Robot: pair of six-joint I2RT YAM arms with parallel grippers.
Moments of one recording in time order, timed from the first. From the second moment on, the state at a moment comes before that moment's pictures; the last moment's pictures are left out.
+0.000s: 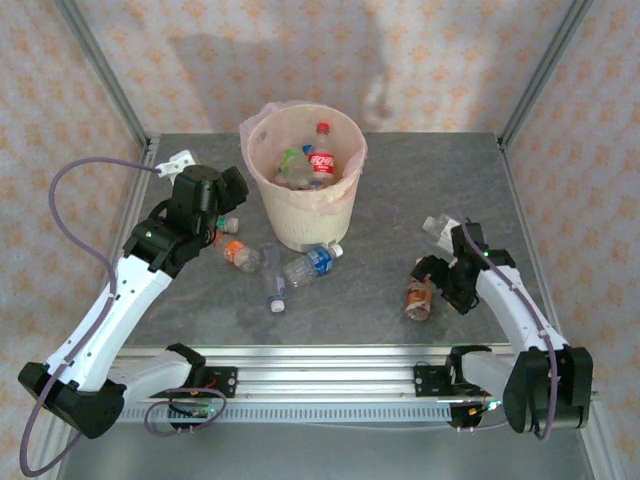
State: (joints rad) left arm -0.40 1.09 1.25 -0.74 -0.52 -0.71; right arm 0.07 1.09 0.69 -0.93 -0.19 0.69
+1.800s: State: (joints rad) left arm -0.38 1.02 1.21 -0.74 -0.55 -0.73; right arm 0.57 1.68 2.12 -1.05 -0.05 0.66
